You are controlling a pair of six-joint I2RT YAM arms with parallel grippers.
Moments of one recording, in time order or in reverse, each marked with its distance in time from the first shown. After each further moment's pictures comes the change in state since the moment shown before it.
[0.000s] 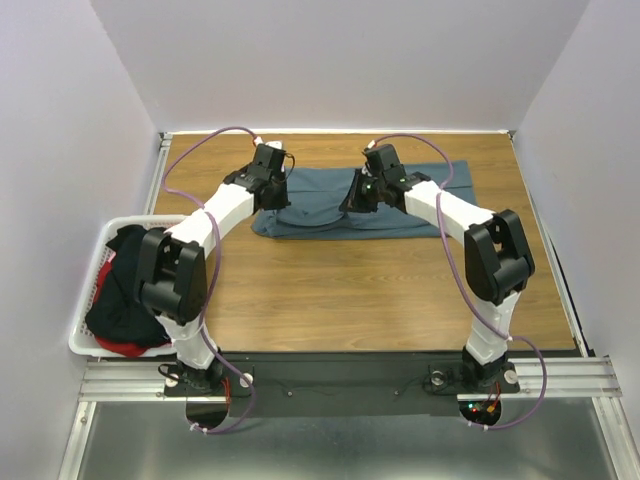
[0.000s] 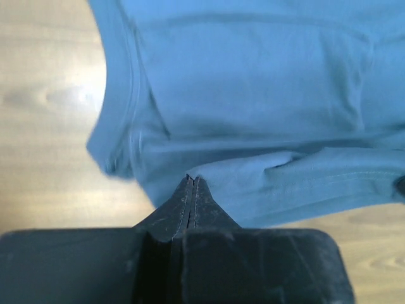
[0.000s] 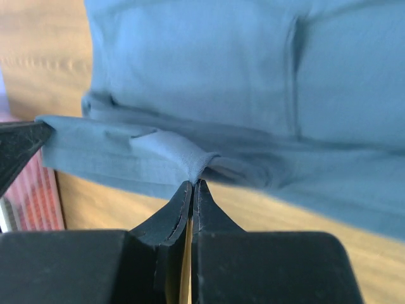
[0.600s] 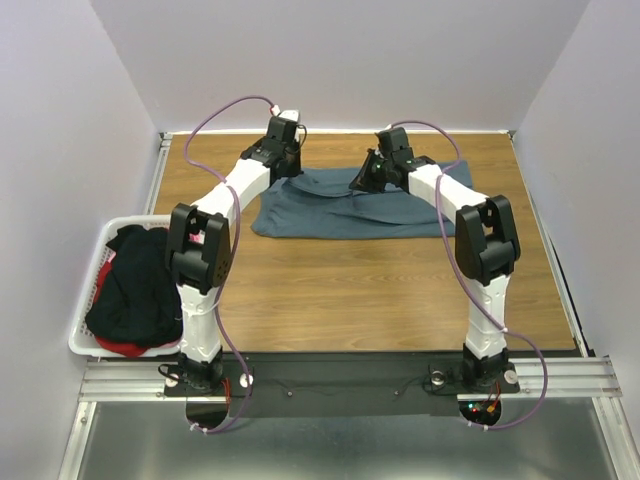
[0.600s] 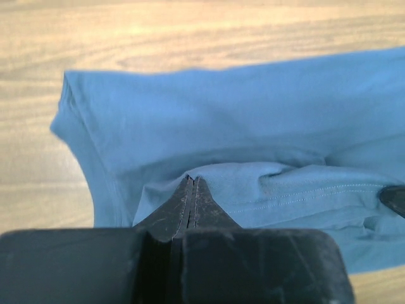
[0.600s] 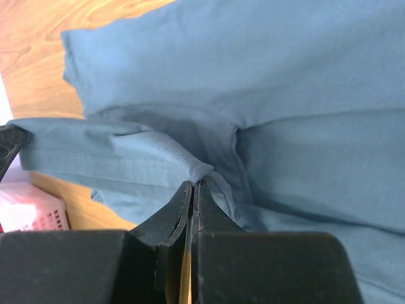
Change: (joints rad) left arm 0.020 0.316 0.396 0.085 0.007 0.124; right arm -0.120 0.182 0.224 -0.001 0.010 0.050
